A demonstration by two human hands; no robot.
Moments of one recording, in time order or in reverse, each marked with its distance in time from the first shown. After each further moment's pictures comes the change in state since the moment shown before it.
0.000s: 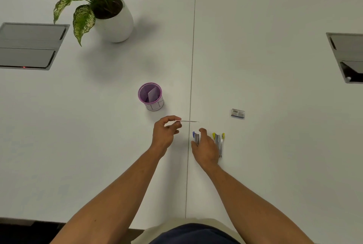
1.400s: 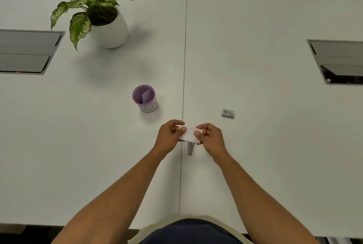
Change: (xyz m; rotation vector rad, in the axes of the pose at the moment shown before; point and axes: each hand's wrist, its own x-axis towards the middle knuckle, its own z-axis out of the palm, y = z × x) left_hand -0.022 -0.001 0.020 0.067 -0.215 0.012; right_hand 0.006 0.014 -0.059 0.803 -0.077 0.070
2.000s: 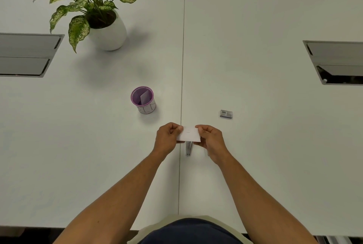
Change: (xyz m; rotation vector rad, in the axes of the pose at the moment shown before) left_hand -0.001 -0.004 0.008 0.058 0.099 -0.003; right_hand -0.009 -0.014 -0.006 0.360 -0.063 0.186
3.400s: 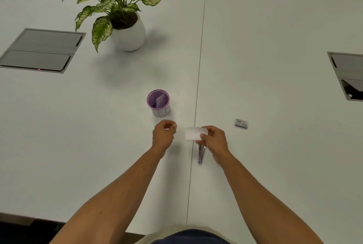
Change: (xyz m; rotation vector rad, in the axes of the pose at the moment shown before) left_hand 0.027 0.003 -0.047 0.012 0.218 -0.120; right_hand 0.025 -0.002 0.036 -0.244 0.047 -0.047
